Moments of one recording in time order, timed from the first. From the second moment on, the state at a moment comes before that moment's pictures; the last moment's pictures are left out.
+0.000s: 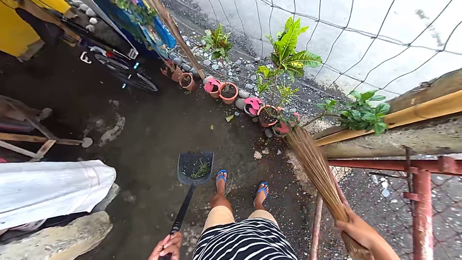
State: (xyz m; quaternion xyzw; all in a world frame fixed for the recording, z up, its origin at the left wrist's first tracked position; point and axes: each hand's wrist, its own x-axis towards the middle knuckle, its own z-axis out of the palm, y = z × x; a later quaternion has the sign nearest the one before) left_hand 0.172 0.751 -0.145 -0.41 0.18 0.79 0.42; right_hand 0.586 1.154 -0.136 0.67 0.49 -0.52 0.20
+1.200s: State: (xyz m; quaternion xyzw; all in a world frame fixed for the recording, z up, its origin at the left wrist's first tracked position) left_hand 0.187 0.782 -0.149 -0.41 0.22 0.79 0.40; right_hand 0.611 1.174 -0.110 0.60 0.54 -0.56 0.20
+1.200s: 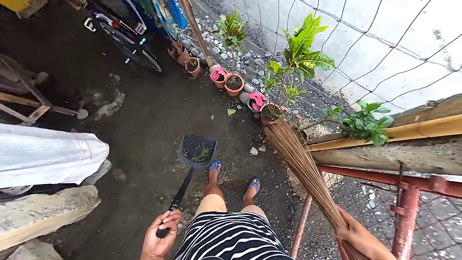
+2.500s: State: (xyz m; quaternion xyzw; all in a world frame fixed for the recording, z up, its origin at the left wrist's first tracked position) left_hand 0.202 0.790 -0.139 -0.39 0.23 0.79 0.41; right_hand 0.609 1.181 -0.131 0.60 0.63 -0.36 0.34
